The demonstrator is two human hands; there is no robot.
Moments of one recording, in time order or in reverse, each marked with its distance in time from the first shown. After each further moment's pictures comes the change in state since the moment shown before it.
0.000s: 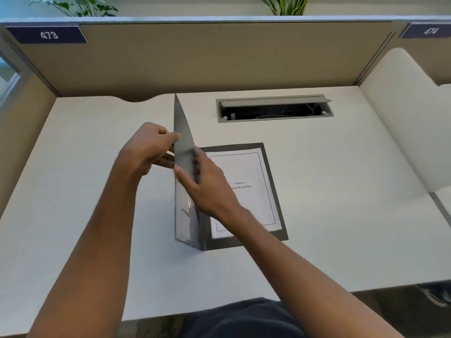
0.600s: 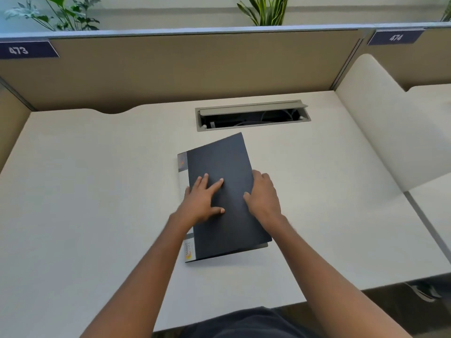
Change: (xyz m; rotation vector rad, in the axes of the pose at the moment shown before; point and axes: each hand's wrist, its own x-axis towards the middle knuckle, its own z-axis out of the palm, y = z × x) left_hand 0.005 -0.061 0.186 0.820 -0.341 0.317; right_hand -0.010 0.130 -0.115 -0.381 0.163 0.374
